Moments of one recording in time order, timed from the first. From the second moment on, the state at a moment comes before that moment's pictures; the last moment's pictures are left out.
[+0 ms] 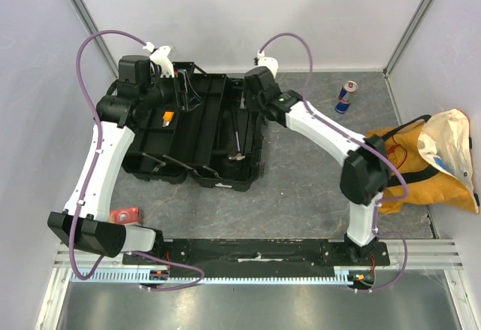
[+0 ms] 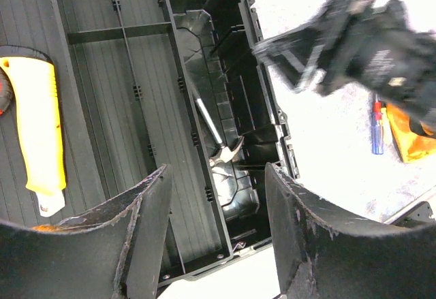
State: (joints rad) left arm -0.20 1.35 1.58 -0.78 0.34 -0.19; right arm 0.68 1.99 1.77 -0.41 0.33 0.52
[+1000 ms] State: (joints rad) left arm -0.20 1.34 1.55 -0.75 0.40 -0.21; right arm 0.20 1.62 0.96 -0.72 0.54 0.73
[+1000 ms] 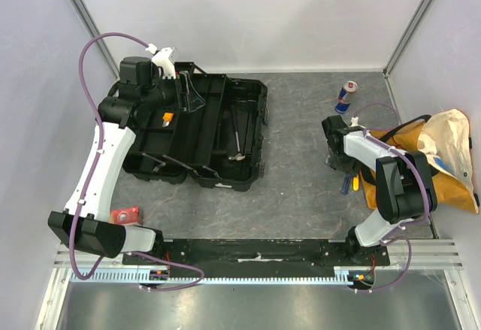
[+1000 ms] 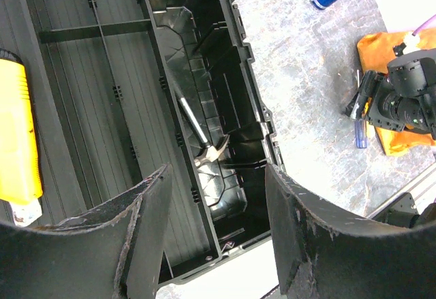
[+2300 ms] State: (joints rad) left arm -0.22 1.34 1.40 -0.52 0.74 -0.40; right arm 0.28 1.38 1.11 -0.20 -0.34 0.73
